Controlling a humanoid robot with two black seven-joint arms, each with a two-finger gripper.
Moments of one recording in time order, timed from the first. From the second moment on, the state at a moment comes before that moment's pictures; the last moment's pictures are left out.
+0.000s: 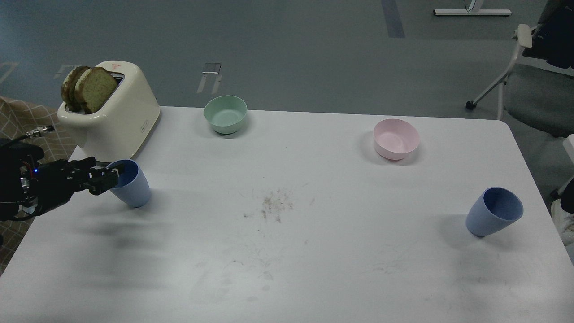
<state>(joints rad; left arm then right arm) -0.07 0.90 -1.19 -1.32 2.02 -0.26 -0.28 0.54 -0.46 1.89 0.79 -0.49 0.49 0.10</state>
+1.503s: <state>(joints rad) -0.72 0.73 -0.75 -1.55 2.09 -0.46 -0.23 0.50 -0.48 1.92 0.79 -0.48 0.49 0.10</state>
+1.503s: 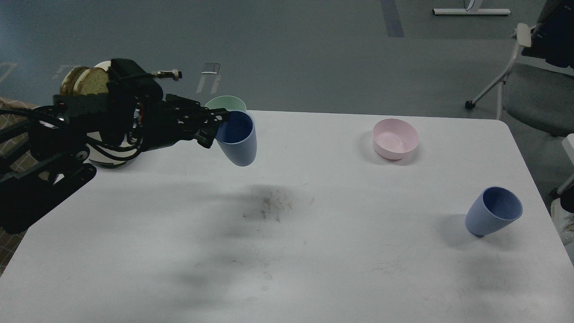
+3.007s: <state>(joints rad) -0.85 0.38 -0.62 -1.23 2.03 -0.39 -0.22 0.40 -0.51 1.94 0.86 -0.48 0.49 0.10</state>
